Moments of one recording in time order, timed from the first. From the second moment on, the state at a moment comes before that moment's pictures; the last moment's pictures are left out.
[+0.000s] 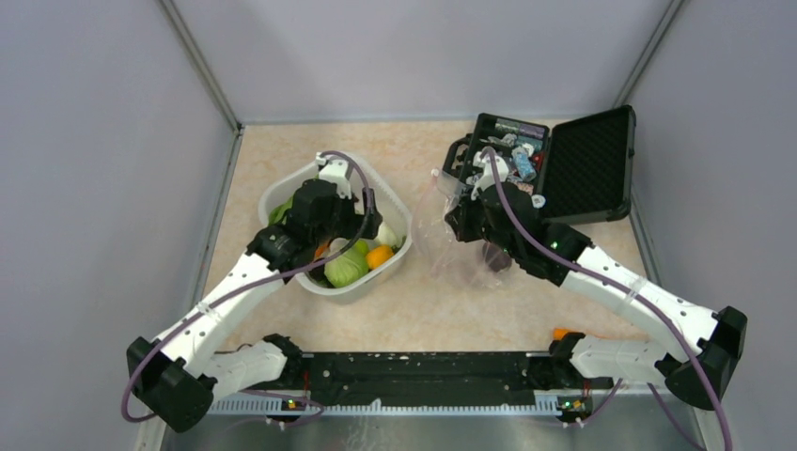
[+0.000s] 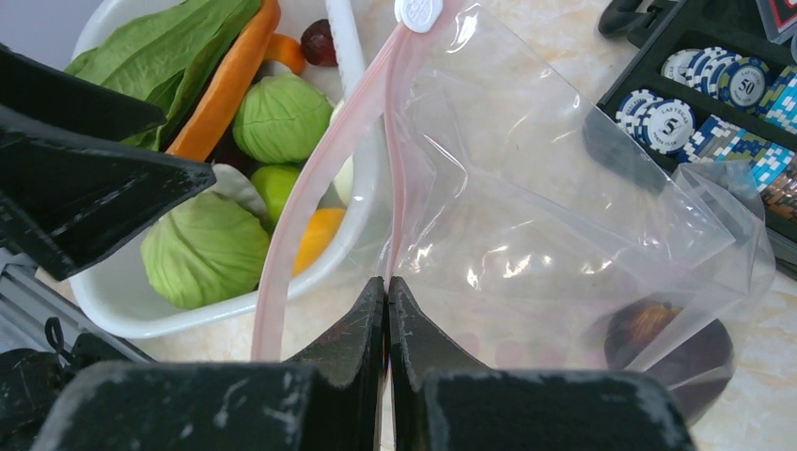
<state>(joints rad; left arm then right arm) -0.59 1.05 0.96 -0.41 -0.11 -0.34 0.86 1.11 1.06 -0.40 0.26 0.48</state>
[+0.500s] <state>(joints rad) -0.46 1.24 0.94 -0.44 -0.02 -0.30 0.86 1.09 1.04 -0.38 0.24 0.48</state>
